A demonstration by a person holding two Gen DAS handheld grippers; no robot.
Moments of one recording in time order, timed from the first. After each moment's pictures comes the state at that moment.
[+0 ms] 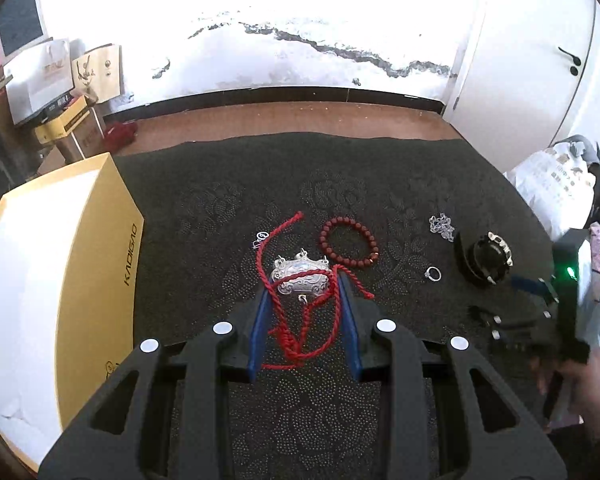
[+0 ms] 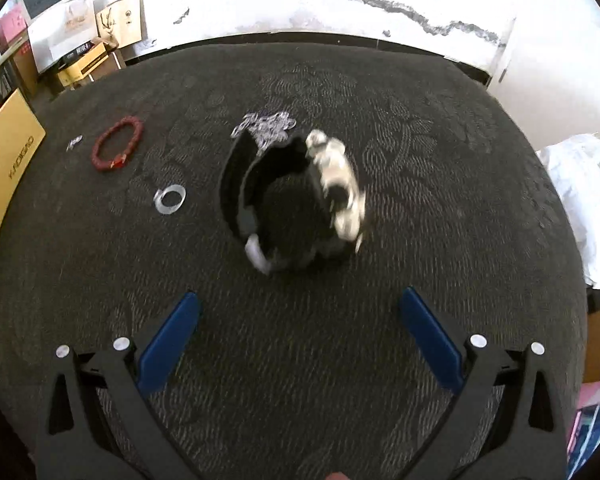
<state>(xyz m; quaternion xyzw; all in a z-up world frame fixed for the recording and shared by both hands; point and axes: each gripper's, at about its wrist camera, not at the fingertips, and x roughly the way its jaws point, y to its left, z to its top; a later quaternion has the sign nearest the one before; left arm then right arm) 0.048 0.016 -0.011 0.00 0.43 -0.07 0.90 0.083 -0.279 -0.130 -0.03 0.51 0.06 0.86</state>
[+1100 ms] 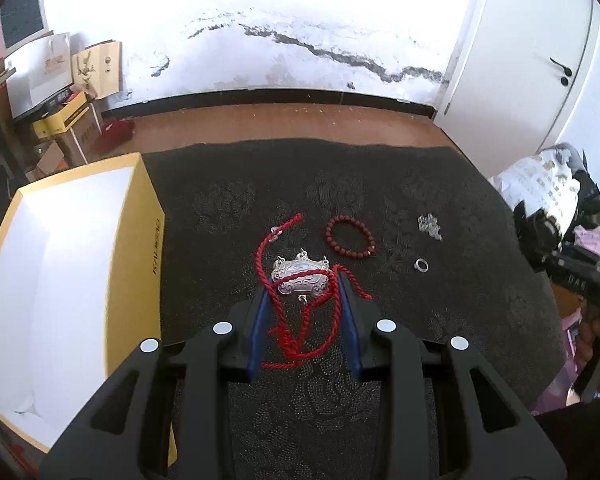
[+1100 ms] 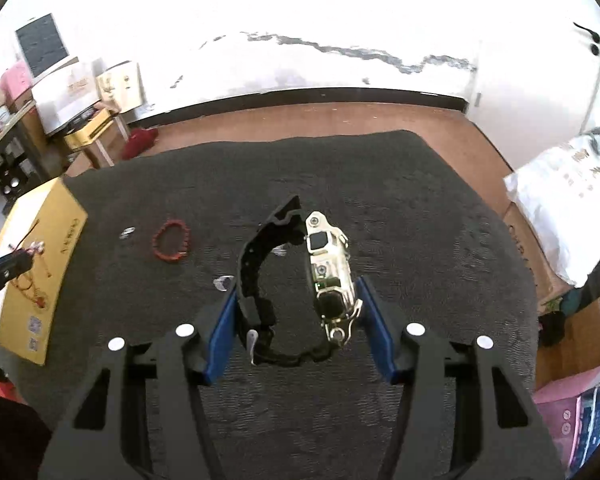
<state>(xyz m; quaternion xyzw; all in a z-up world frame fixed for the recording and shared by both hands) 0.022 0.046 0.022 -0.02 0.43 -0.08 0.90 0.028 -0.278 -0.006 0.01 0.43 0.05 0.90</state>
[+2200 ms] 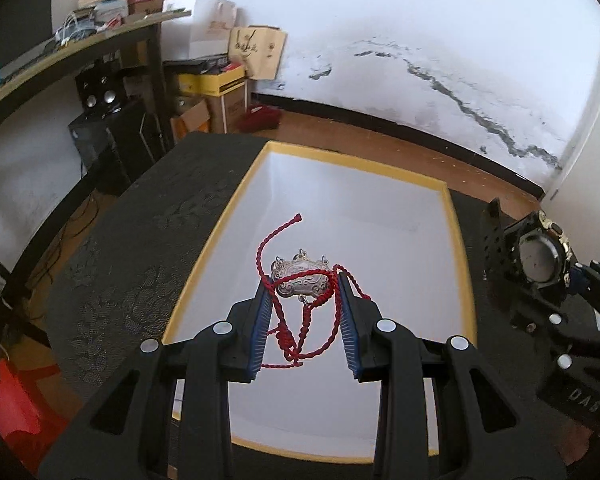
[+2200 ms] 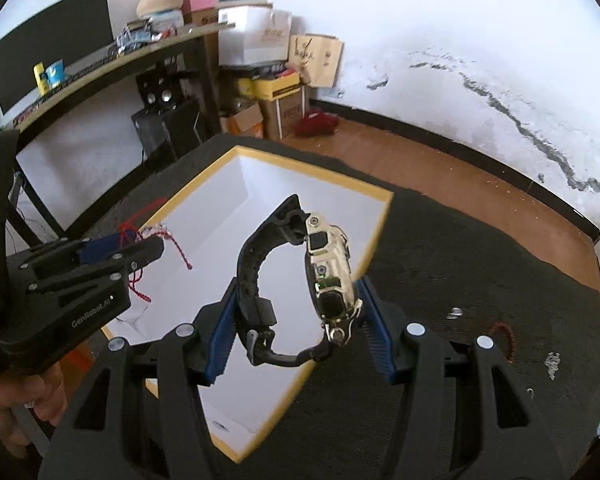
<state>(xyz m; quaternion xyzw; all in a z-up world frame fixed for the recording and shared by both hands) -0.036 0.295 0.037 -0.11 0.40 0.13 0.90 0.017 0.137 0.046 -0.12 0.40 0.29 0.86</state>
